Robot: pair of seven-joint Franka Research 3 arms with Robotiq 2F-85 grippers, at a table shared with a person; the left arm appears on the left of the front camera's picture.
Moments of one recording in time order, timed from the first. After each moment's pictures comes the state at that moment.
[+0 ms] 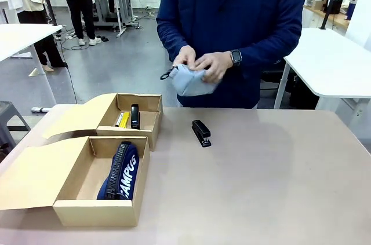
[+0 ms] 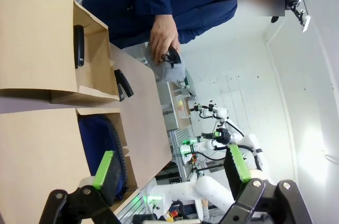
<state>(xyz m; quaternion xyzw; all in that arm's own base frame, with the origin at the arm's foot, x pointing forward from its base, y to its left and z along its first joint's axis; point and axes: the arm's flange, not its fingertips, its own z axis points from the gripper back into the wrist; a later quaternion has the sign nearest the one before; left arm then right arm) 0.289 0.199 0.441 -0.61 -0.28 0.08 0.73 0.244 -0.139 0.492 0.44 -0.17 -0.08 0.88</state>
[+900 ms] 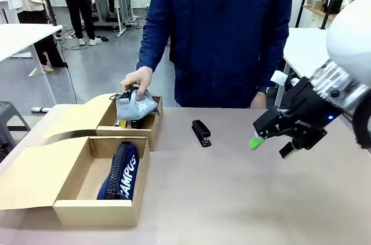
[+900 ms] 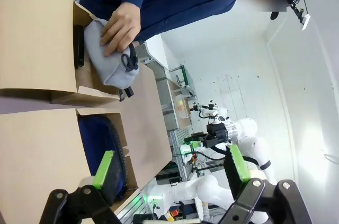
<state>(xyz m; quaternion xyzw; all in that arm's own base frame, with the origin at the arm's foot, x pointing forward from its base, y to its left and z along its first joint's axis) 0.289 0.199 0.442 -0.61 -0.28 0.08 0.74 0.299 0.169 0.468 0.24 -0.03 0.07 0.97</state>
